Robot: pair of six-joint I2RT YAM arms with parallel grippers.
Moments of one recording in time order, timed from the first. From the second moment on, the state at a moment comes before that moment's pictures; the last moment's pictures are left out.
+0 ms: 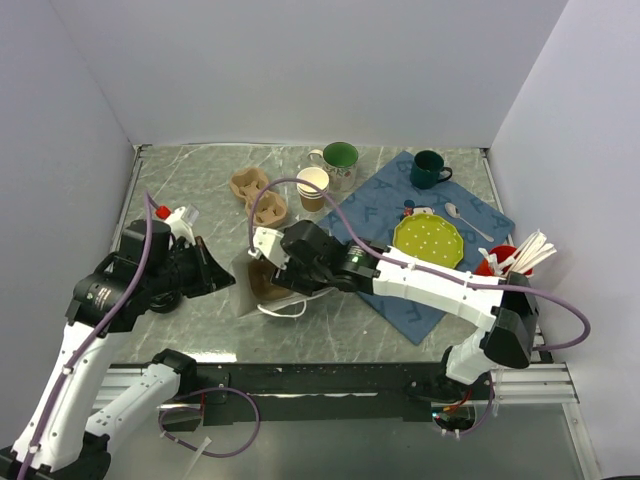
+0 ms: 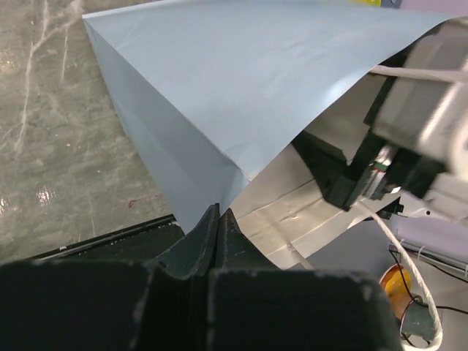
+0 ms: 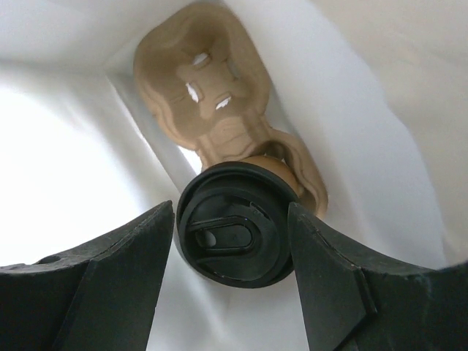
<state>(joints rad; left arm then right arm) -0.35 0.77 1.15 -1.08 0.31 -0.62 1.11 1.53 1.37 -0.62 0.17 -0.32</state>
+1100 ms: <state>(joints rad) -0.35 0.85 1.23 -1.17 0.15 -0.62 1.12 1.58 1.53 -0.64 0.09 -0.30</state>
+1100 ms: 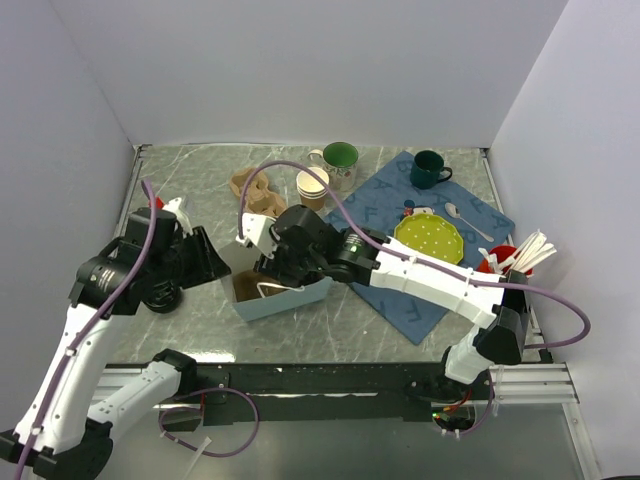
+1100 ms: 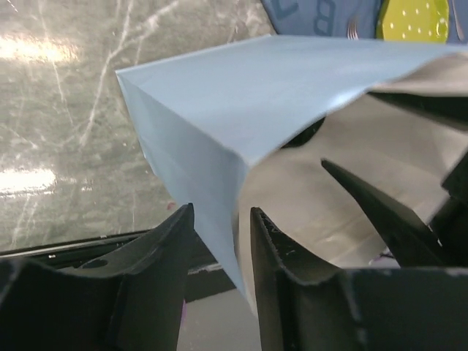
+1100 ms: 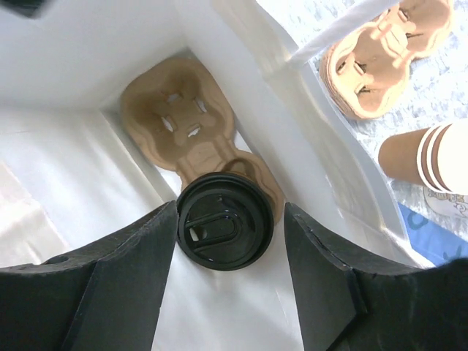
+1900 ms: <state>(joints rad) -0.35 0.93 1.35 -1.07 0.02 -0.56 1.12 1.61 1.78 -0.69 0.24 -0.28</state>
